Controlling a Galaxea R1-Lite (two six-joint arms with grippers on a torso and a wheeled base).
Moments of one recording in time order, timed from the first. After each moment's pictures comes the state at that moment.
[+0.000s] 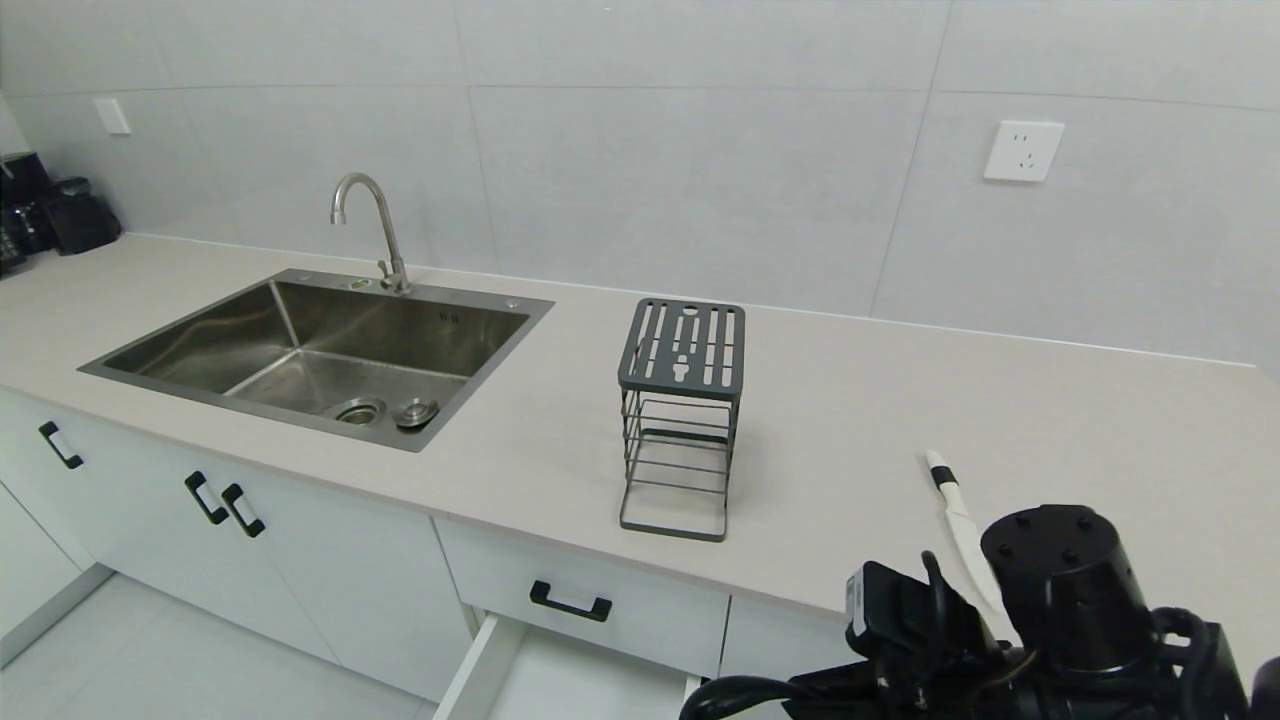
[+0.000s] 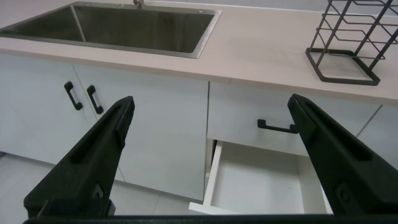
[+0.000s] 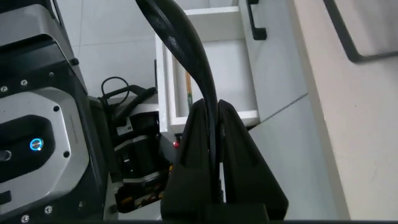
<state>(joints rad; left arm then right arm) 0.00 0.00 0.00 0.00 -0.05 0.00 0.73 1.72 -0.31 -0.71 0.38 -0.30</state>
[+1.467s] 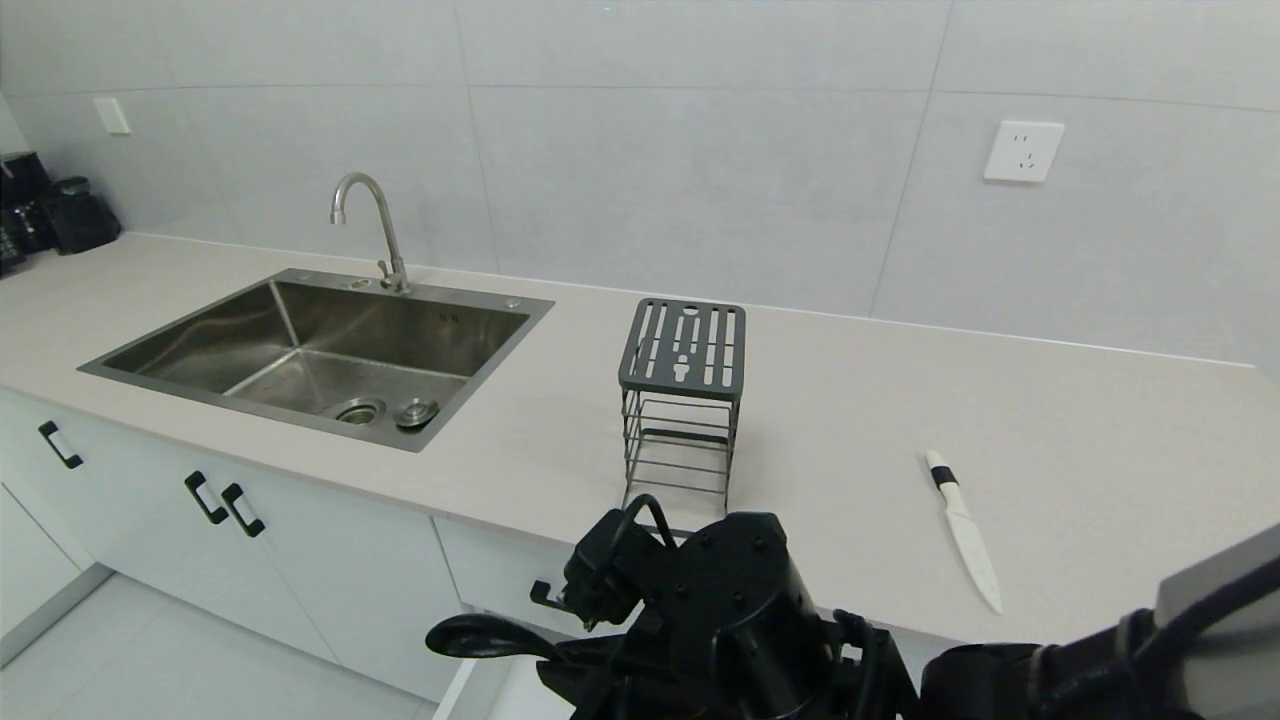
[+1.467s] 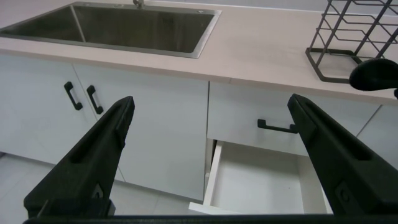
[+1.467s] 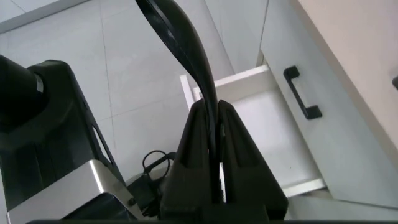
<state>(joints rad) 0.00 0.00 0.00 0.00 -0.05 0.00 1.10 2.03 -0.82 -0.69 0.04 0.19</state>
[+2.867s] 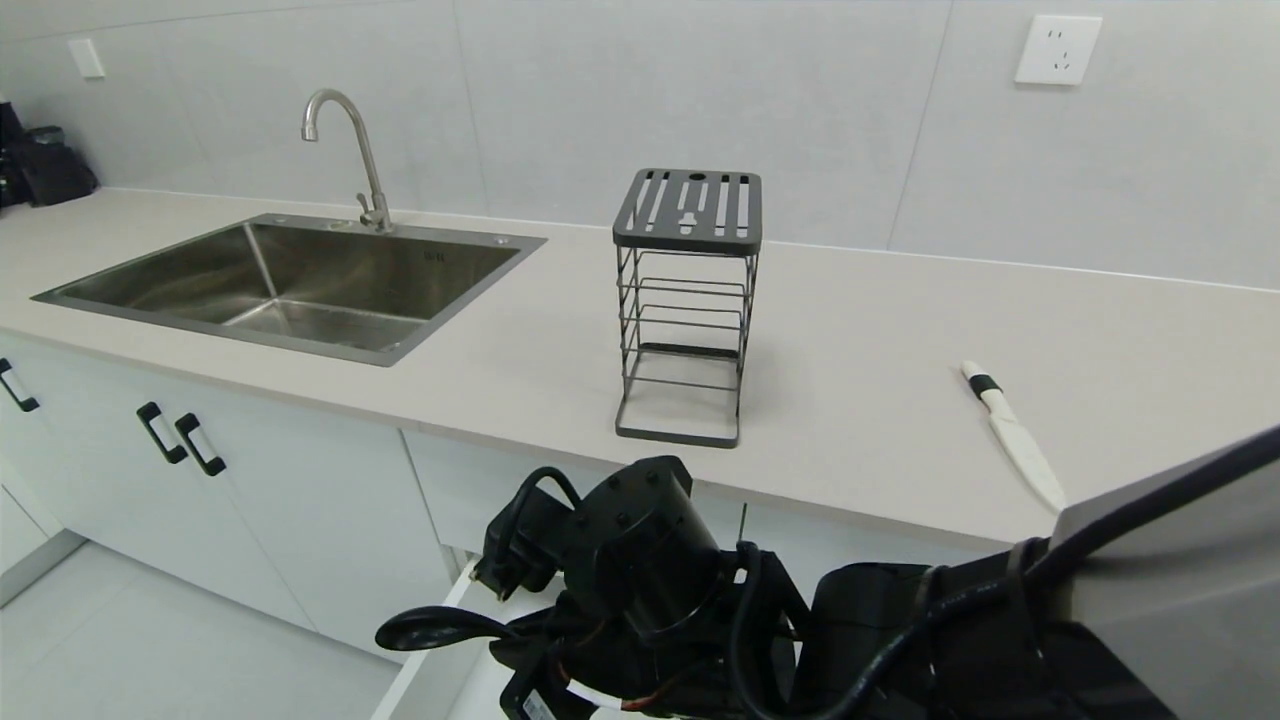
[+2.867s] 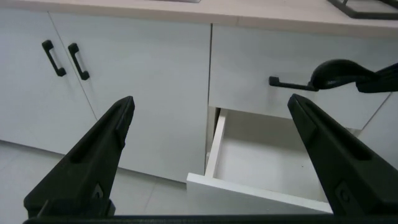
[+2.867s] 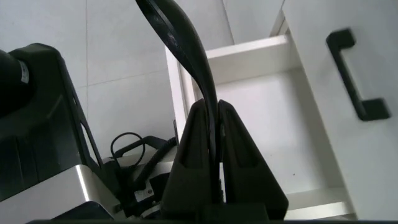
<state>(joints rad) 0.00 0.00 0.00 0.00 -0.05 0.00 1.09 2.13 -1.11 -0.41 0.11 0.06</state>
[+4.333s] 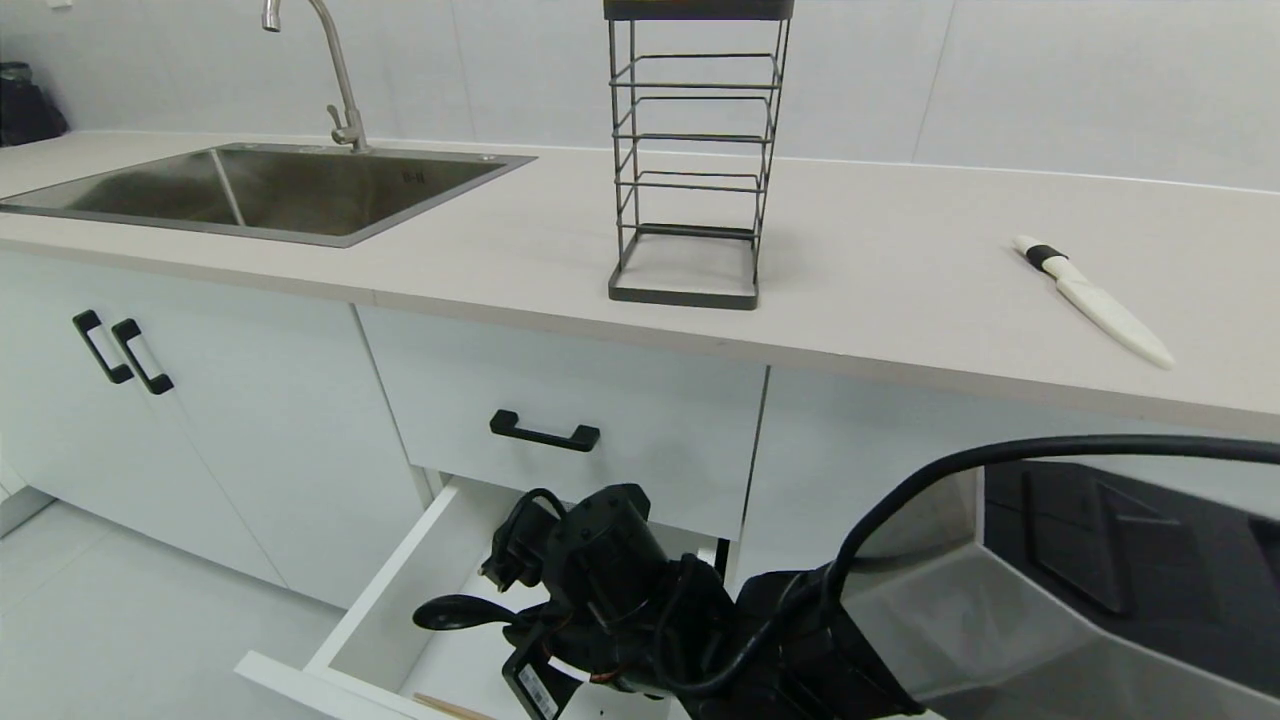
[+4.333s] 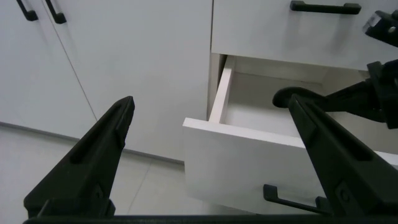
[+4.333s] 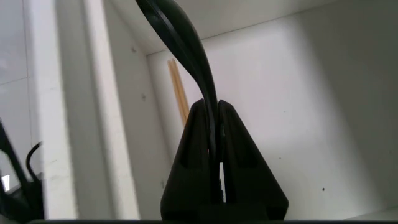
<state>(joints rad) 0.00 0.00 0.00 0.00 -0.05 0.00 1.03 2.35 -1.21 -0.49 0.06 0.06</state>
